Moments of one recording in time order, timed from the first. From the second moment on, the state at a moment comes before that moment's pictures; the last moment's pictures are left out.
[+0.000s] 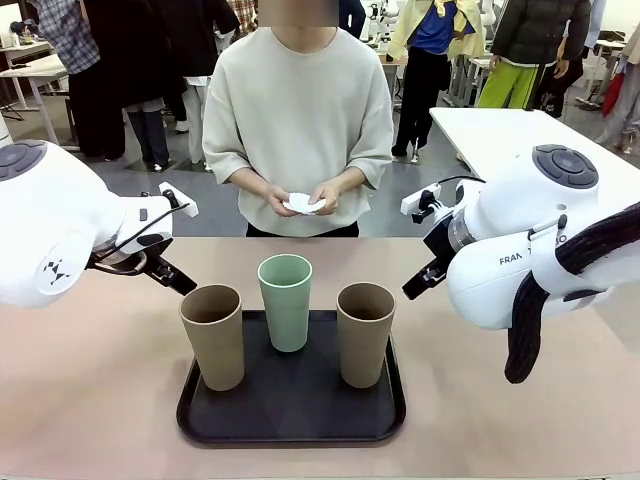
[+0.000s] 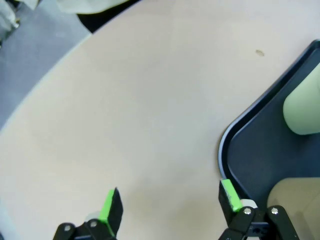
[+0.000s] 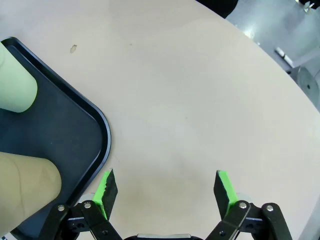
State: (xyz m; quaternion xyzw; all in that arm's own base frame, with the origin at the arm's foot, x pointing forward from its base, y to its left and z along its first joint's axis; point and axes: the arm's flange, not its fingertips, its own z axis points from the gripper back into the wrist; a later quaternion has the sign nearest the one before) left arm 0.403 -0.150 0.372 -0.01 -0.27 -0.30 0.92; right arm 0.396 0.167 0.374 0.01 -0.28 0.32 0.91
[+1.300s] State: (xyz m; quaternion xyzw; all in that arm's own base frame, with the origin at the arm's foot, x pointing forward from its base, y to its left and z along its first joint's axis) left arm 0.281 -0.105 0.514 -0.04 -0.15 -0.35 0.93; right arm 0.251 0.168 0.501 -0.10 -0.13 0.28 0.94
